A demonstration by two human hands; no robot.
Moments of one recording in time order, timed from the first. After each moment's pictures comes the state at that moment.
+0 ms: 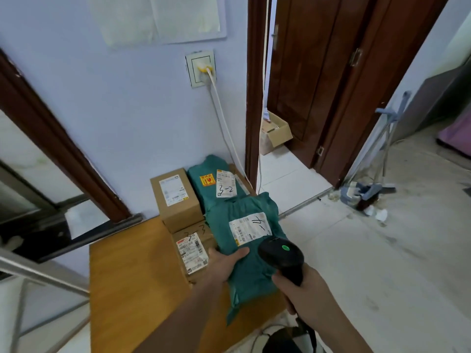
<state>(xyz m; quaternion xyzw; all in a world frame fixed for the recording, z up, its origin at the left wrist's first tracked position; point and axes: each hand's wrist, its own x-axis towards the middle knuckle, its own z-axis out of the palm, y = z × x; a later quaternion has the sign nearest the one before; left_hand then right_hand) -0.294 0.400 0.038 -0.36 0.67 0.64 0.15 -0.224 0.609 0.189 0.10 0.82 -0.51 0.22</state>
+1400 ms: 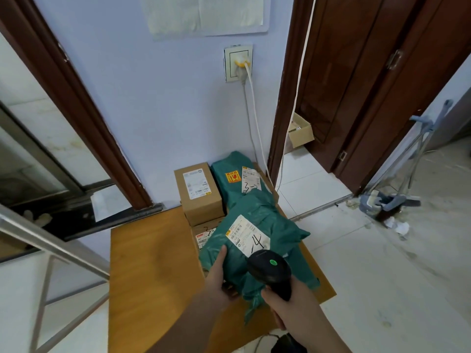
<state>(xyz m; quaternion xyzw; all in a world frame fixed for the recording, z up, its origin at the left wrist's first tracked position) -0.255 0.365 0.045 -0.51 0.29 0.79 0.15 -0.220 0.551 0.172 0.03 0.83 -0.49 0.28</state>
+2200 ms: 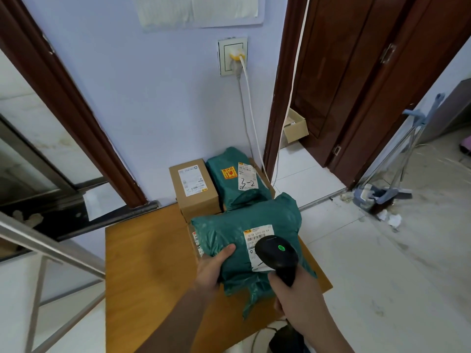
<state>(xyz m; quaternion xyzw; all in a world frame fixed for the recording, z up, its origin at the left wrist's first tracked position) -0.256 0.347 0.051 -0.35 0.49 0.79 0.08 -0.221 0.546 0.183 0.08 0.84 -0.49 0.21</state>
